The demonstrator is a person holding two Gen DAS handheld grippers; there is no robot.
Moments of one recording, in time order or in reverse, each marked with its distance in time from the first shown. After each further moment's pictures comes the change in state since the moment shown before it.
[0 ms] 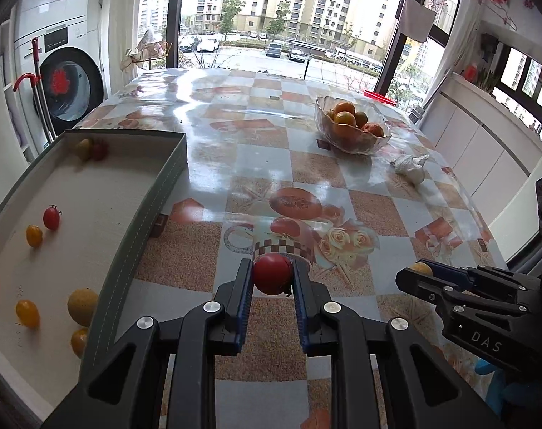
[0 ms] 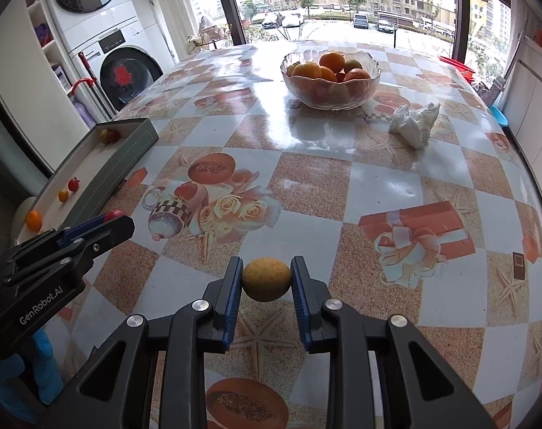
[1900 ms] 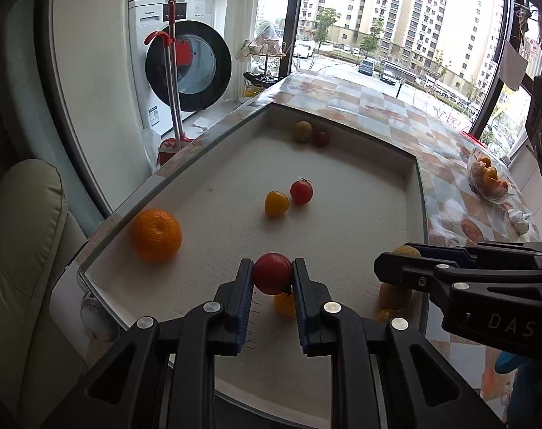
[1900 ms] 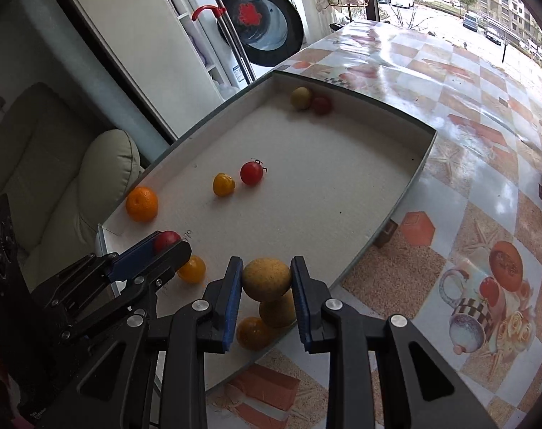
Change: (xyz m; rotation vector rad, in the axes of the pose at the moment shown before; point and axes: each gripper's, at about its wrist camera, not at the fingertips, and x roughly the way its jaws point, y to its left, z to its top) left arm -0.051 0.169 -0.030 -0.236 -0.036 0.304; right arm 0.068 0.224 0.049 -0.302 0.193 0.295
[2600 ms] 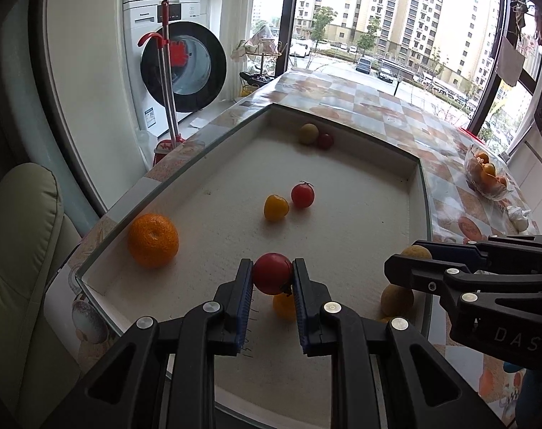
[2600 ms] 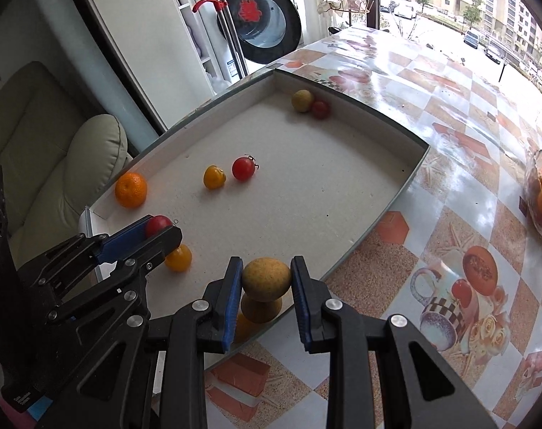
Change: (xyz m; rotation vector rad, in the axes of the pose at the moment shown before) left arm 0.005 -0.008 0.002 0.014 0.005 -0.002; right arm -0.008 0.003 0.000 -0.058 0.004 -0.073
